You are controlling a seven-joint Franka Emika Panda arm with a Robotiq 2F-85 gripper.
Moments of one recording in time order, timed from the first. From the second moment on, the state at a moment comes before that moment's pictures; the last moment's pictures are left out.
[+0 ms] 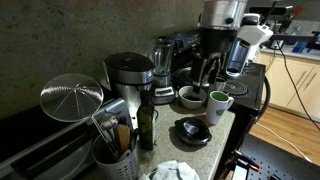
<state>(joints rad) -0.02 -0.57 -0.03 -2.49 0.06 1.93 0.05</state>
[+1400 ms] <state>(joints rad) -0.03 -0.12 -0.06 -2.53 0.00 2.22 -0.15</state>
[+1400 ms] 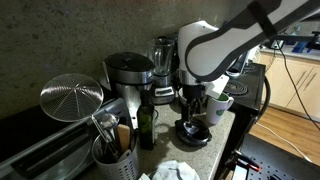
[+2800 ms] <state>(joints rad) -0.07 -0.11 -0.07 -2.69 -0.18 2.36 -0.11</state>
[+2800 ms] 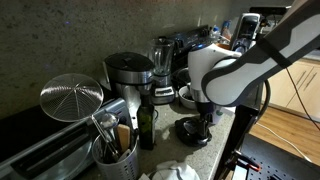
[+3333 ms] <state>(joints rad) -0.08 -0.11 -0.07 -2.72 -0.18 2.42 -0.11</state>
